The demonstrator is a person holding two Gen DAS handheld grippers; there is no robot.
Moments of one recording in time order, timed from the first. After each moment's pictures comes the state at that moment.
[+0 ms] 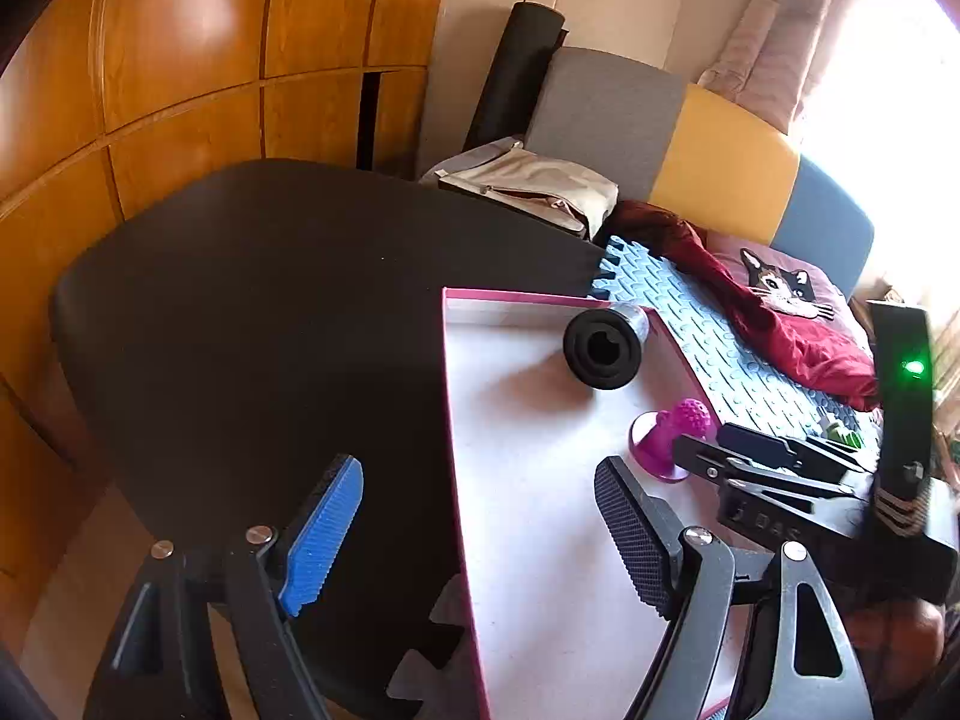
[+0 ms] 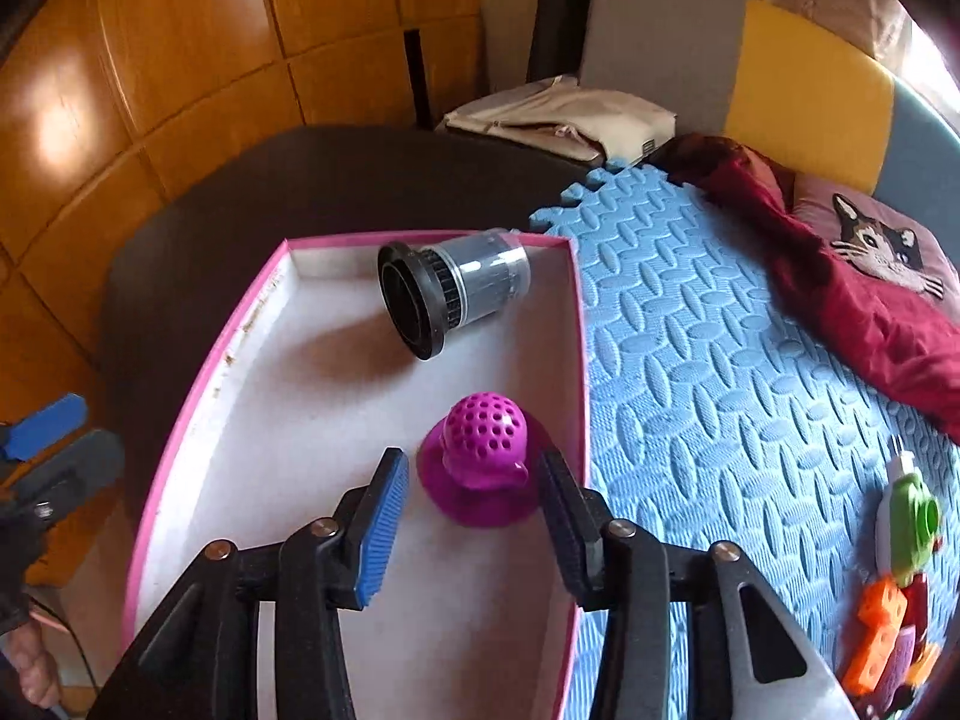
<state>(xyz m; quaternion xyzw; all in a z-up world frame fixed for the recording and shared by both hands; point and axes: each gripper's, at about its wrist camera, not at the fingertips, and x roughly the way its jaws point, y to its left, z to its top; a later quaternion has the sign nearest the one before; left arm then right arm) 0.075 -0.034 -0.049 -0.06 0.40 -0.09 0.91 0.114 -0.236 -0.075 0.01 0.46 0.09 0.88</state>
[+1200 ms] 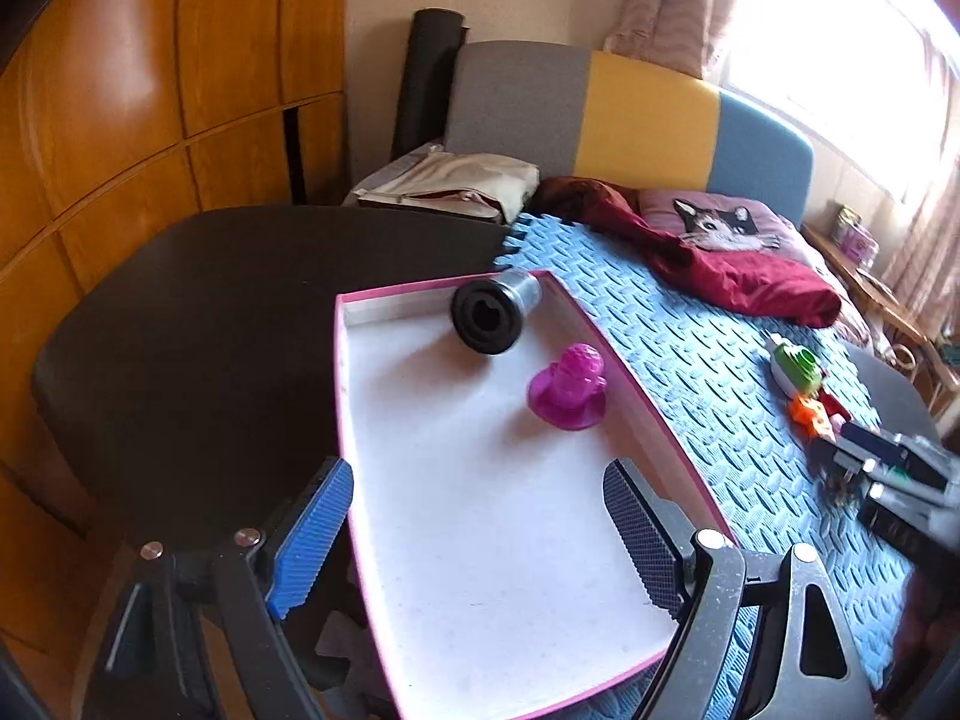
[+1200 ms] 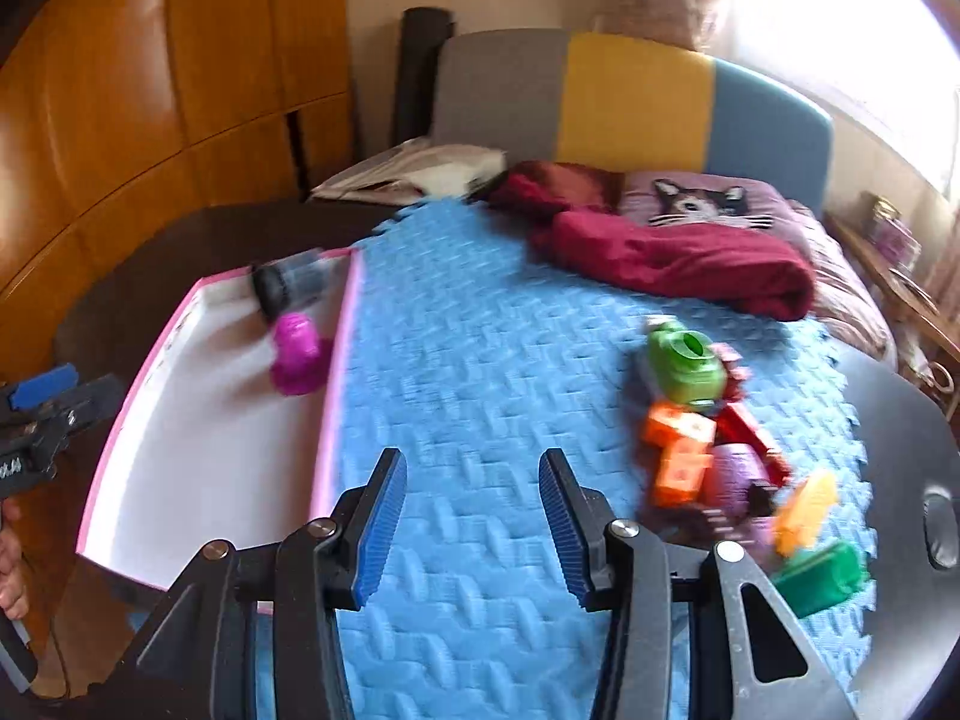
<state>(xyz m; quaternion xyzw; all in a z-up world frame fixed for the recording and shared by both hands) 0.035 -0.092 -0.037 0.02 0.38 -0.15 0.91 -0.019 -0.339 -0.041 0.04 0.39 -0.06 0.92</state>
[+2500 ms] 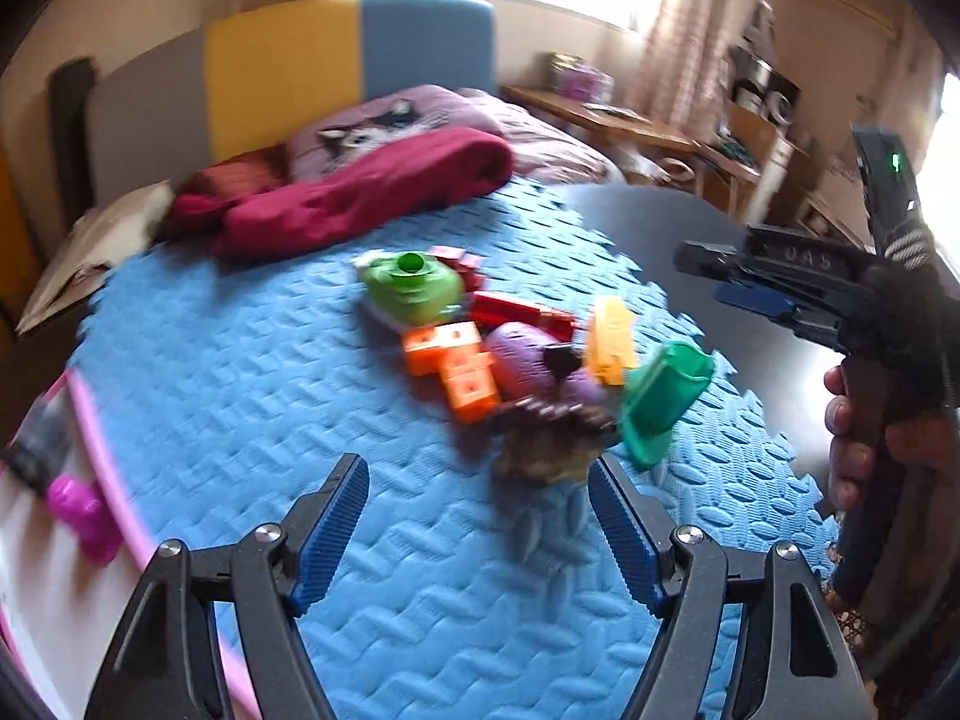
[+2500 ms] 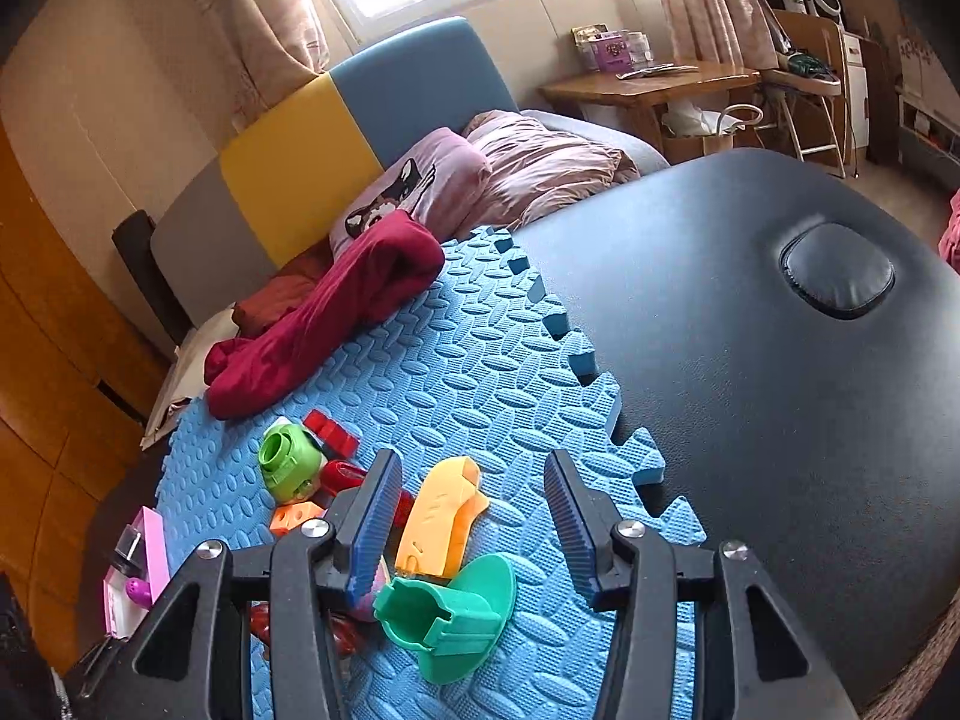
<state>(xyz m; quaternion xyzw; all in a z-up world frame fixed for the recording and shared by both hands) -0.014 -0.347 -0.054 0.17 0.39 -0.46 0.78 -0.110 -0.556 -0.052 0.33 0.30 -0.26 0.85</state>
